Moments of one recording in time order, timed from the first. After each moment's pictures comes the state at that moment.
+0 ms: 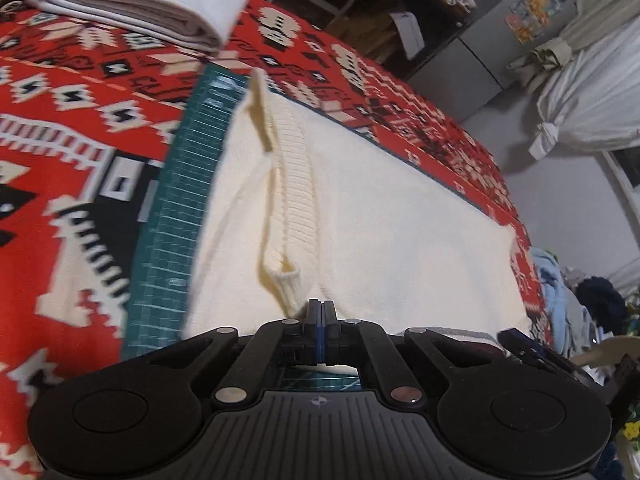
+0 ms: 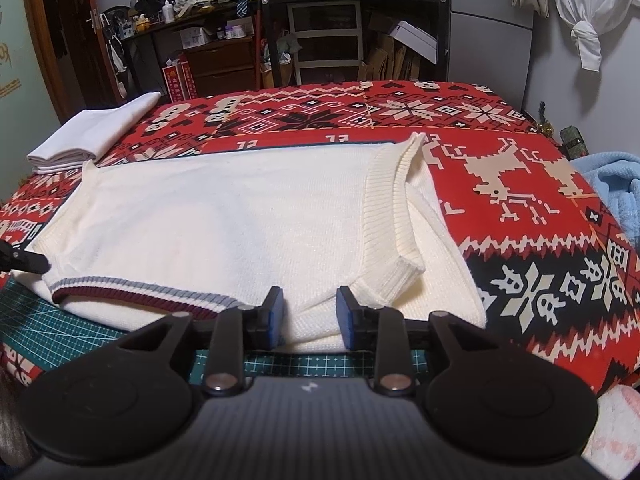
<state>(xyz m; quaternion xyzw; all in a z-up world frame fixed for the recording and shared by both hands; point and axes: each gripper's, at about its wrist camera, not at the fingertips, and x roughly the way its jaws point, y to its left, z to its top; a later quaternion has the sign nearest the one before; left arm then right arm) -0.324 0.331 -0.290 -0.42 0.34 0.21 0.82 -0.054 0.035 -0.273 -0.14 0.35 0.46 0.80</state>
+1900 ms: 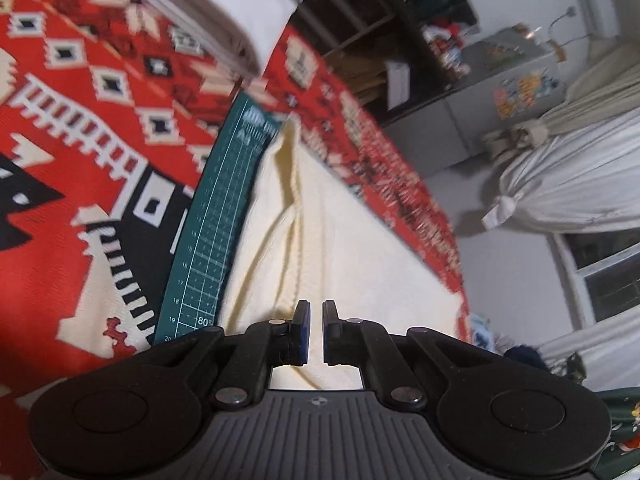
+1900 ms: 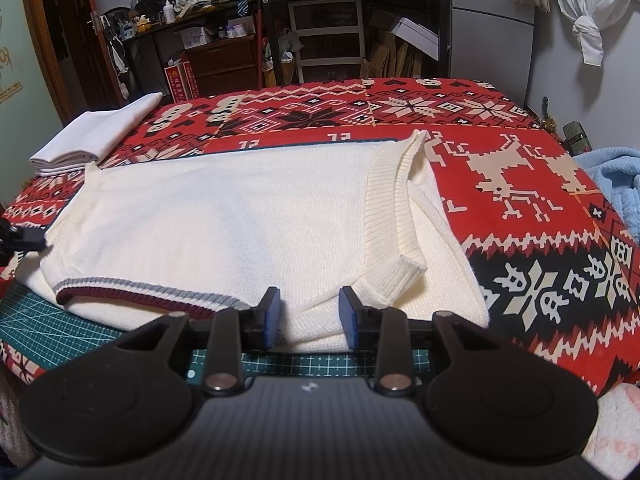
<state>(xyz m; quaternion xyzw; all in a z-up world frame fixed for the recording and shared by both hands) -0.347 0.369 -0.302 -0.52 0.26 0.17 0.79 -0.051 0.035 -0.273 -0.13 0.36 0.47 0.80</state>
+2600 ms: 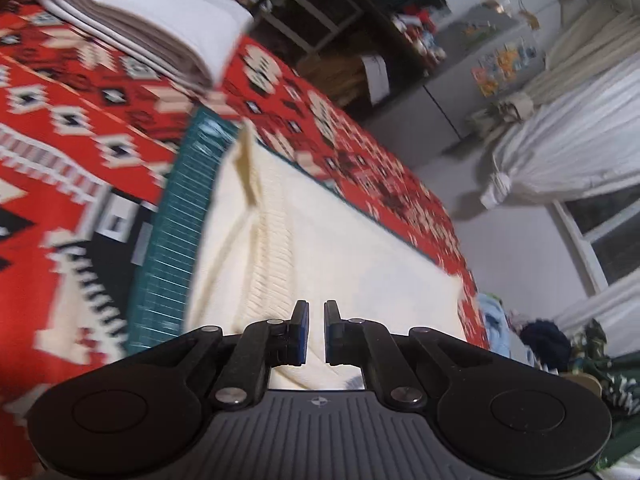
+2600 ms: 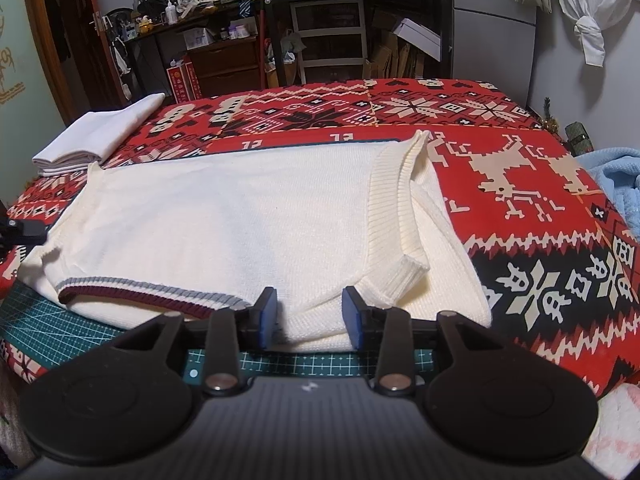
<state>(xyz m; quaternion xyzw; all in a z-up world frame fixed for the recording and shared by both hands) -0.327 0.346 -0.286 -0.46 0.27 0.15 0.83 -0.051 0.035 -0.274 -0.13 0.36 0.47 0.80</state>
